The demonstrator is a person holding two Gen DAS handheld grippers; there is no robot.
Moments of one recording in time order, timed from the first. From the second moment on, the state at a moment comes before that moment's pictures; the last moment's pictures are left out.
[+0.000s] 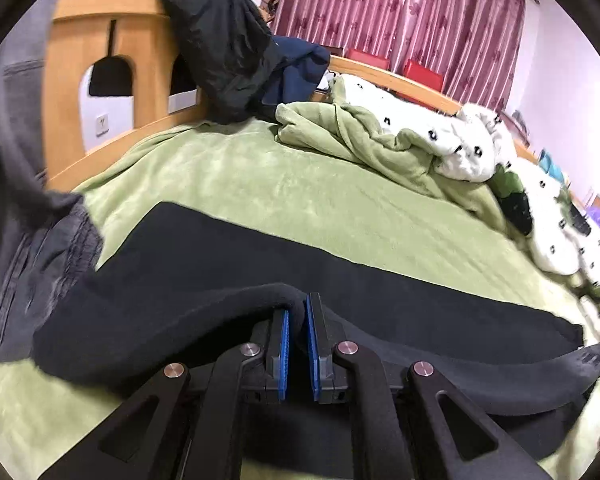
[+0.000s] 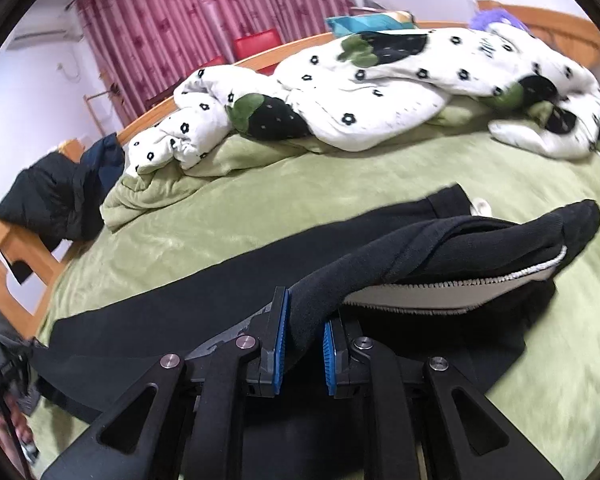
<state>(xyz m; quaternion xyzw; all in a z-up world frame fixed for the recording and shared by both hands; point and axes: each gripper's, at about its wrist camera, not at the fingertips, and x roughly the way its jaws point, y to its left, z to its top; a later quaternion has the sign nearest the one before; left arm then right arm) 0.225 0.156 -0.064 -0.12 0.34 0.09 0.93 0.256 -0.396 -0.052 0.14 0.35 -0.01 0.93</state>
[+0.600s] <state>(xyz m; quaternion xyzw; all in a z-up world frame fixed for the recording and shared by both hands) 0.339 0.122 -0.128 -0.01 0.37 0.16 0.92 0.372 -0.397 -0.132 0.16 0.41 -0.07 0.90</state>
